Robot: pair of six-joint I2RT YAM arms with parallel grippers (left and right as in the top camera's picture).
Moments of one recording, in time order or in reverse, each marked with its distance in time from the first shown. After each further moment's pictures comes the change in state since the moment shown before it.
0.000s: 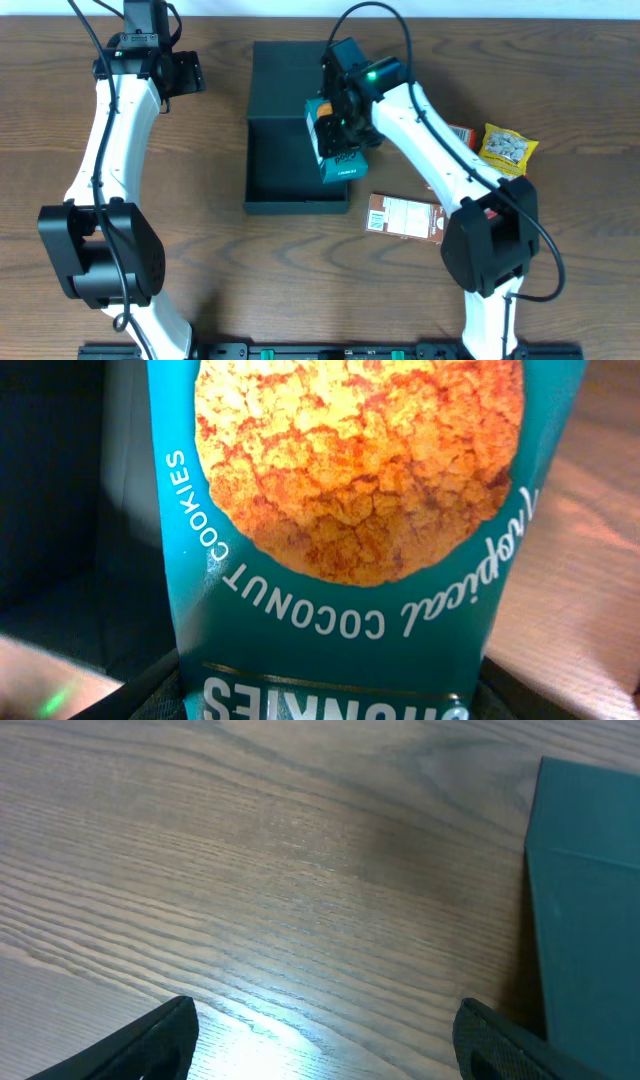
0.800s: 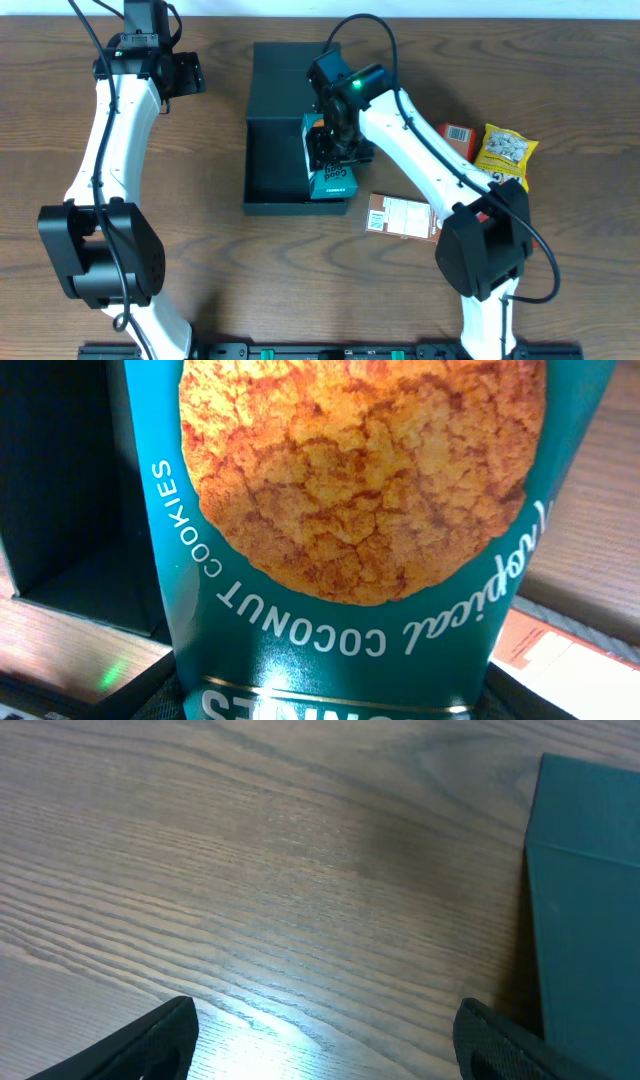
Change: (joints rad) left arm 0.000 0.000 0.000 -0.007 0.003 0.001; right arm 0.053 0.000 0.000 -0.073 -0.038 0.163
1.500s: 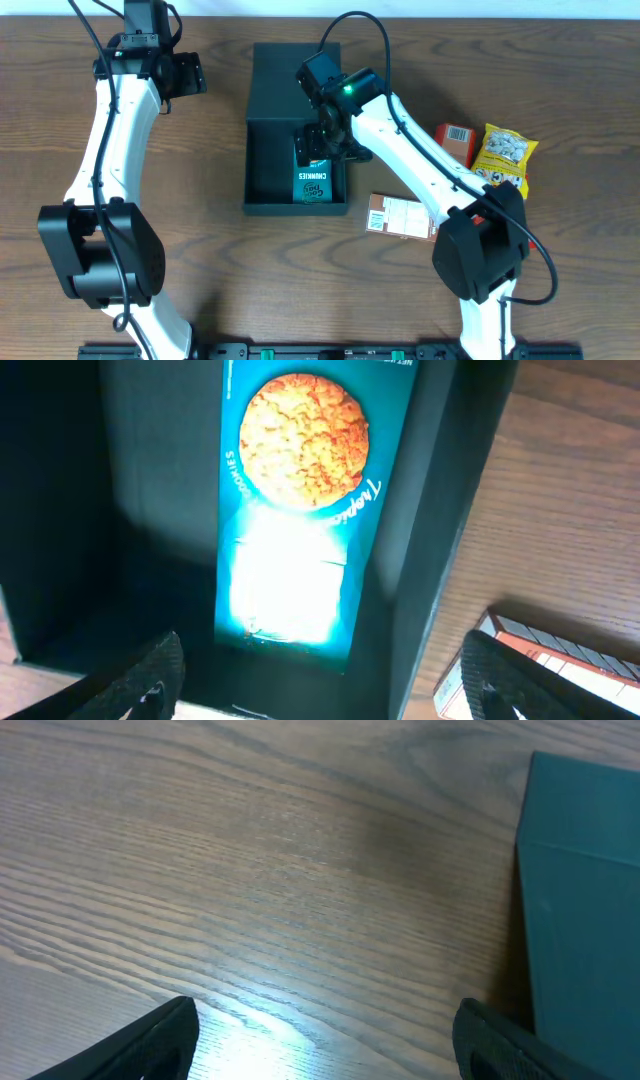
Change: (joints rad) left arm 0.000 0.000 0.000 -0.003 0.019 0.000; right arm 0.028 0.000 0.000 0.068 0.098 0.080
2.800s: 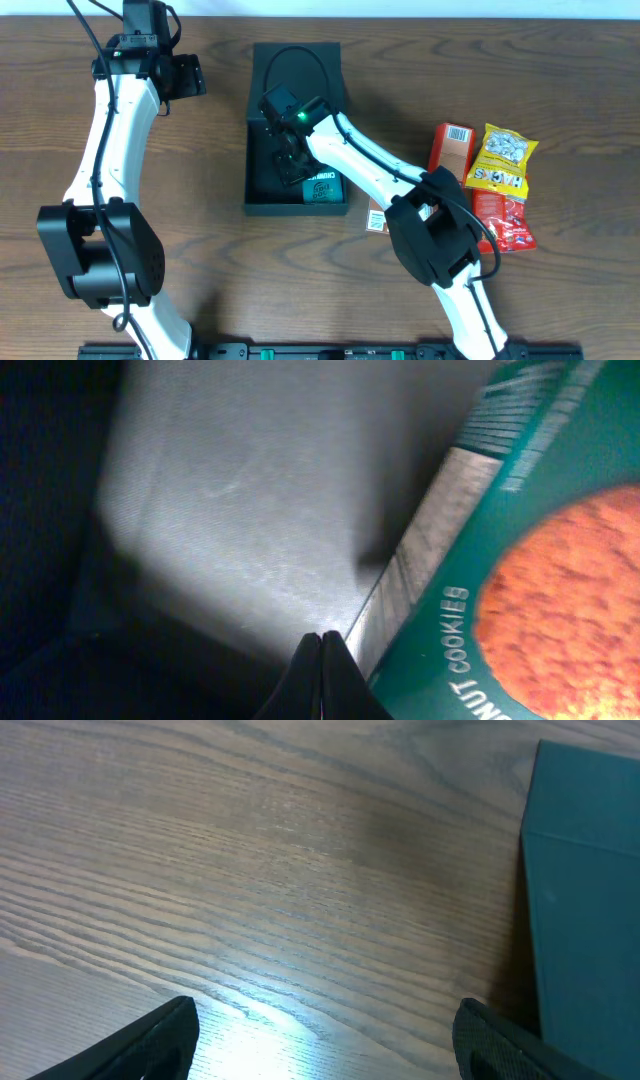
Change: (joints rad) left arm 0.005 0.000 0.000 -0.018 0.004 0.000; right arm 0.105 0.190 0.000 0.180 0.021 -0.220
